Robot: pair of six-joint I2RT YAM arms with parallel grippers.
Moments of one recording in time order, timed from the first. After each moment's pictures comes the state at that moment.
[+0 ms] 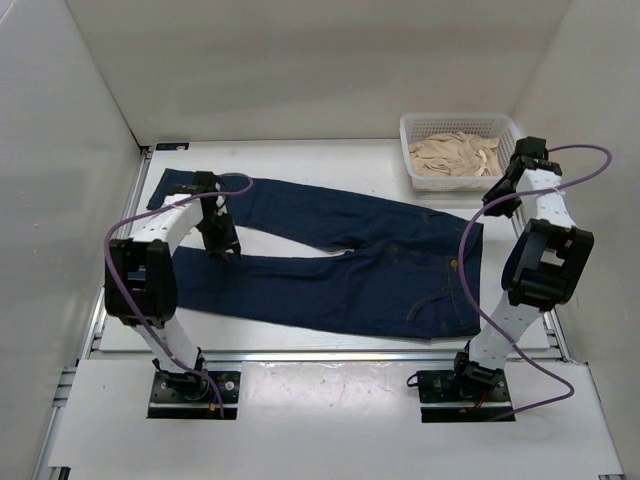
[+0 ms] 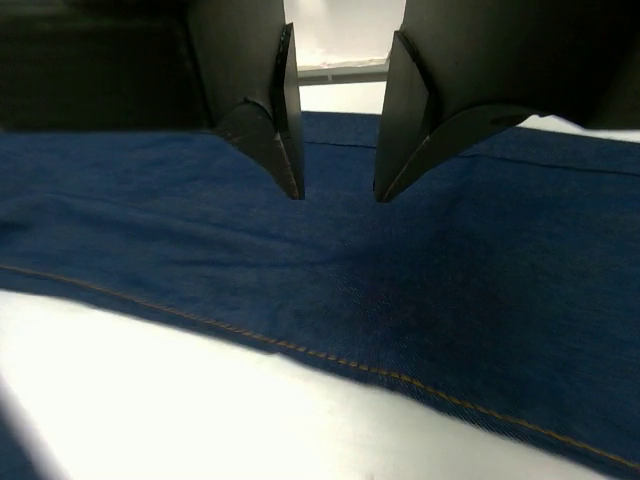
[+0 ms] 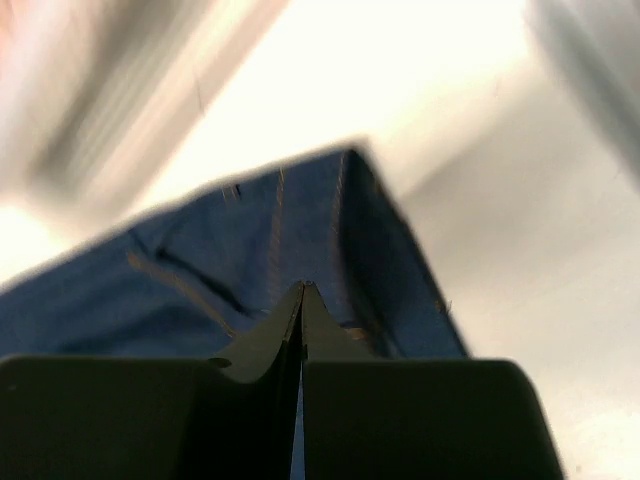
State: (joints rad) left arm -0.08 1.71 1.25 -0.91 0.14 -0.39; right arm -0.26 1.85 1.54 -0.81 0.01 0.51
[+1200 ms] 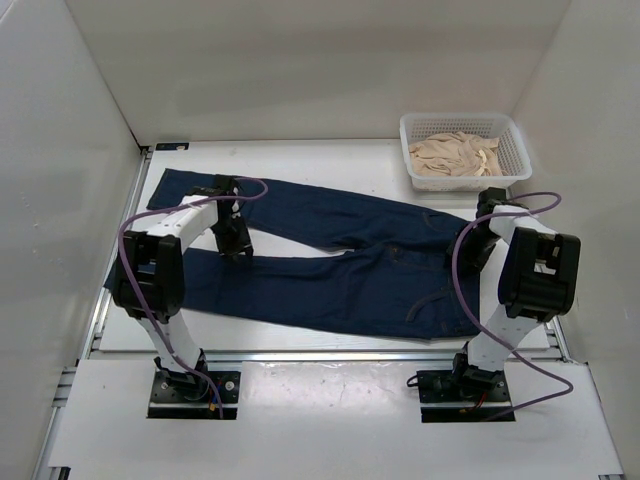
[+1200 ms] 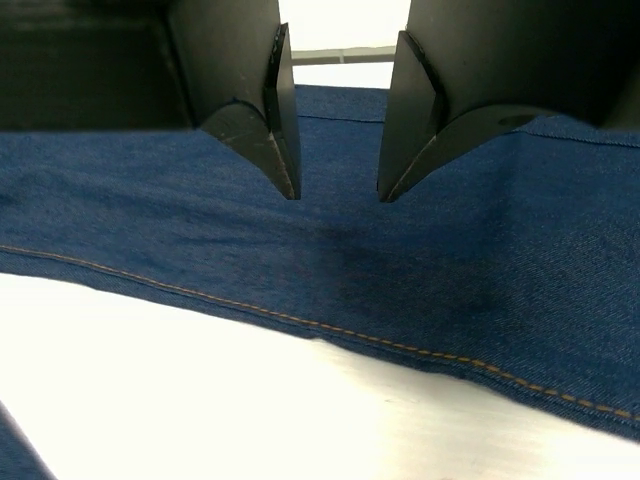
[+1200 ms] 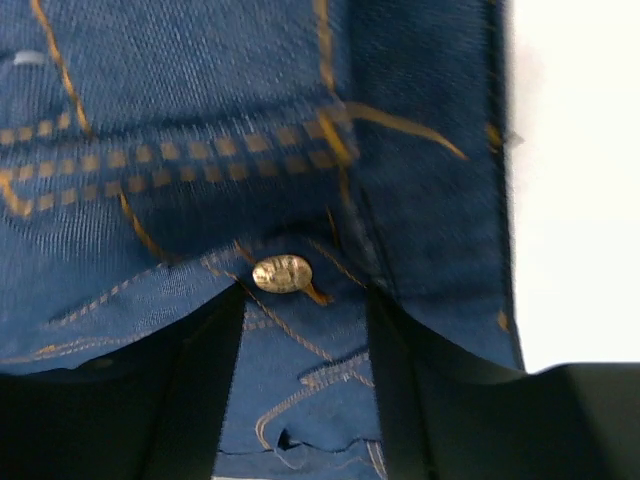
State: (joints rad) left arm -0.19 1.77 1.24 -0.86 0.09 -0.45; right arm -0.16 1.75 1.10 -0.77 -0.08 0.42
